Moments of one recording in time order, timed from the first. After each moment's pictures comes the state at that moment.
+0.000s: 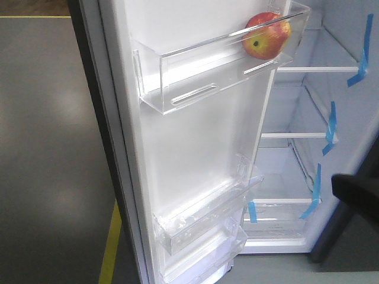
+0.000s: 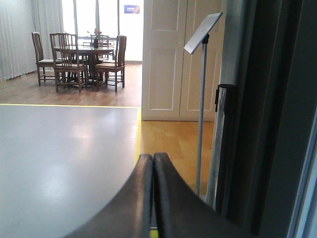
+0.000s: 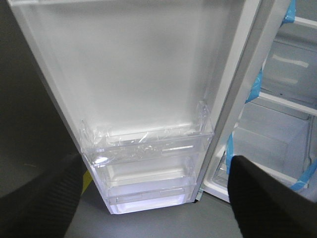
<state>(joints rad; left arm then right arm) 0.00 -0.01 0.02 -0.10 0.03 0.00 0.44 0.68 -0.92 -0.02 0.87 0.04</state>
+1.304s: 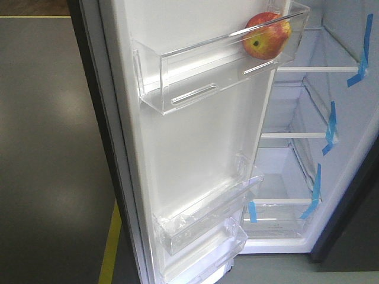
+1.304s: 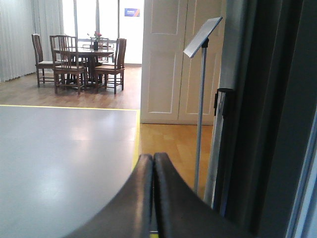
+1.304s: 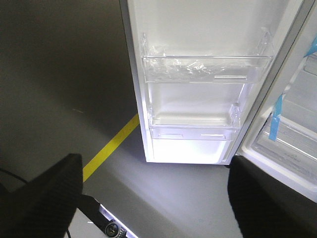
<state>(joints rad) 0.00 -0.01 0.02 -0.10 0.02 -0.02 0.44 0.11 -0.69 0.17 1.28 -0.09</state>
